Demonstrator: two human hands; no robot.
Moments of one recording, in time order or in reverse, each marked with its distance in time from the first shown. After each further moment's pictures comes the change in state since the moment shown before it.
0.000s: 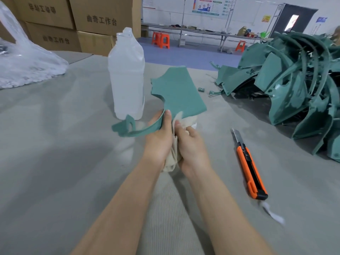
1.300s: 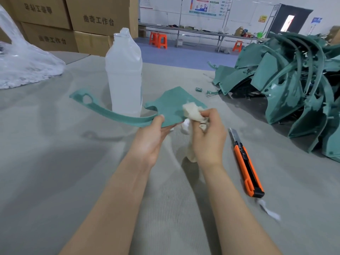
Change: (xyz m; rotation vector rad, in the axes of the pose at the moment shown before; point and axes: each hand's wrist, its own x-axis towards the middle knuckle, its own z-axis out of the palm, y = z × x) left_hand 0.013 0.002 -0.012 -0.449 -0.147 -0.244; right_hand 0.021 -0.007 -0.041 -0.627 0.289 -0.760
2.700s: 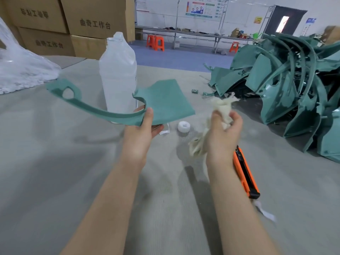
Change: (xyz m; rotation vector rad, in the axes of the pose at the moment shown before) left_hand 0.001 0.004 -0.005 0.111 0.036 0.255; right_hand 0.016 -0.012 -0.021 0.376 0.281 0.421
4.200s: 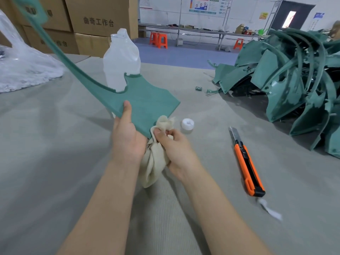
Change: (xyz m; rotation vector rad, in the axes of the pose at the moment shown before) left_hand 0.013 0.007 -0.015 -0.534 0.090 -0.118; right_hand -0.059 0.018 0.039 0.026 -0.691 0.526
